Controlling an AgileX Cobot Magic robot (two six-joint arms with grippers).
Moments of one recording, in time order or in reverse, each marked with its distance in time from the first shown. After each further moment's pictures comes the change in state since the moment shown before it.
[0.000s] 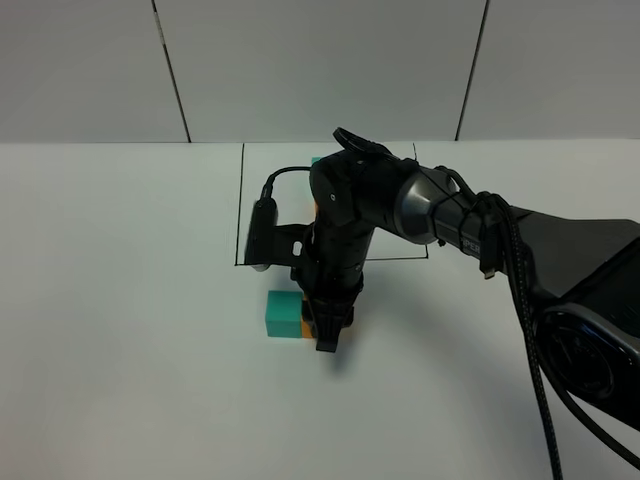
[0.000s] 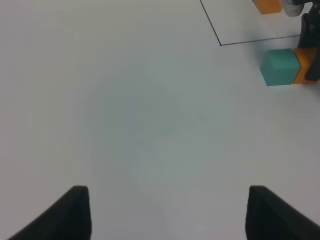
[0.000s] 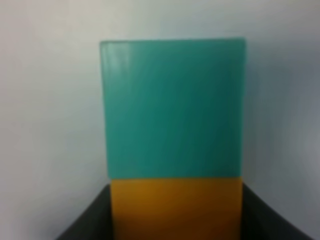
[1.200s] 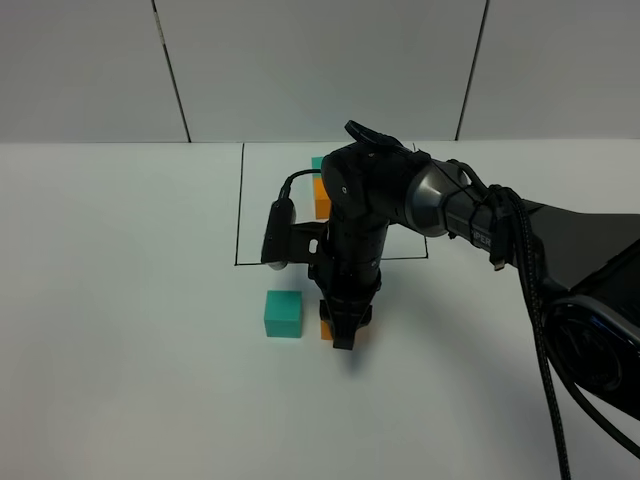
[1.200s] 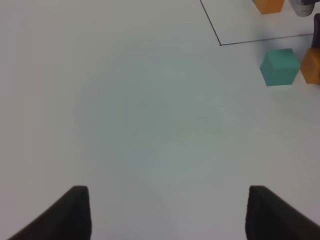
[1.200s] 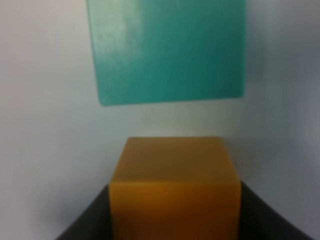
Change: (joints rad) left arm 0.000 0.000 0.000 0.000 0.000 -0.001; right arm -0.028 -0.007 0.001 -0.022 0.075 0.022
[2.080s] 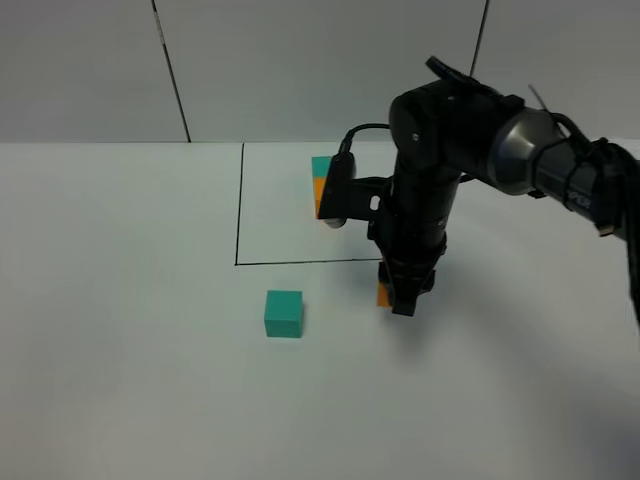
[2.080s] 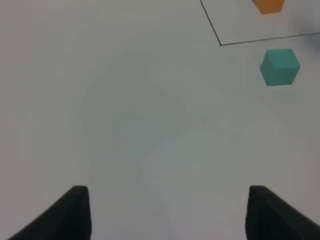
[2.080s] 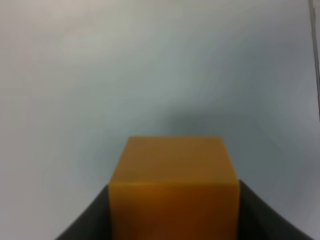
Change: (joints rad) left arm 0.000 0.000 0.000 0.000 0.000 0.000; right arm -0.089 -0.190 0.115 -0.060 0.076 0.004
